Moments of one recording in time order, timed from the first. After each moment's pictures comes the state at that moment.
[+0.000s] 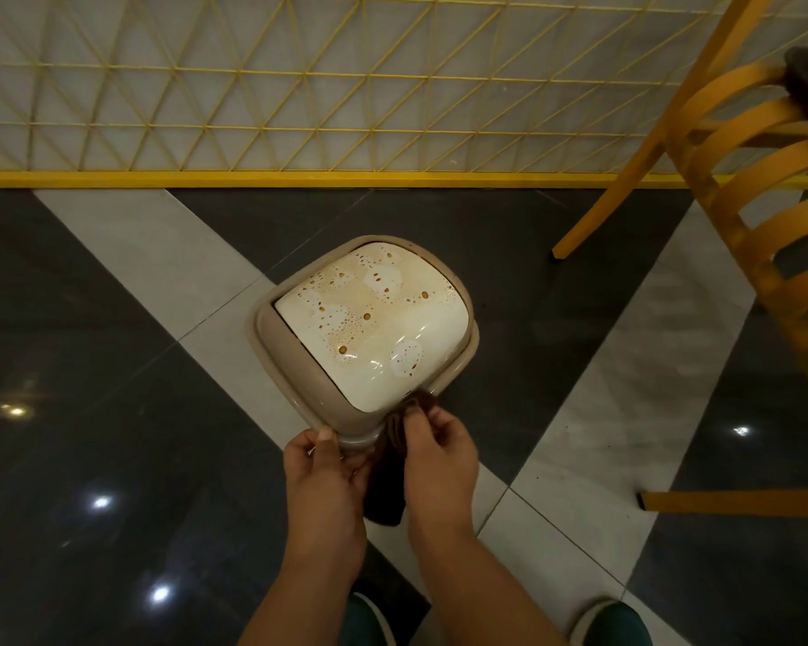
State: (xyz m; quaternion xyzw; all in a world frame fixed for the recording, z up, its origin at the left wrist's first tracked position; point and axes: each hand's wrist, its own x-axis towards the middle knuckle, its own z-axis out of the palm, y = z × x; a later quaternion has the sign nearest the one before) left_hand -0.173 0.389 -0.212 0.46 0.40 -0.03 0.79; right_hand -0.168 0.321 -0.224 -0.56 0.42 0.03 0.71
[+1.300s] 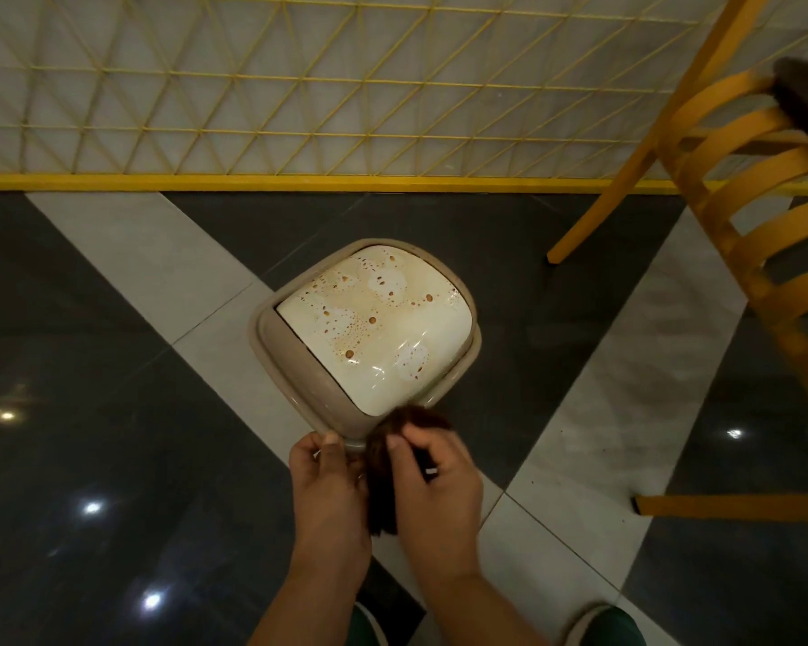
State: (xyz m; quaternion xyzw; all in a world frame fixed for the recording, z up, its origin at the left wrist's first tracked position) left_hand -0.173 0.382 -0.211 0.47 0.41 -0.05 0.78; right_hand -0.191 0.310 -0.226 -0.76 0.23 -0.05 0.61
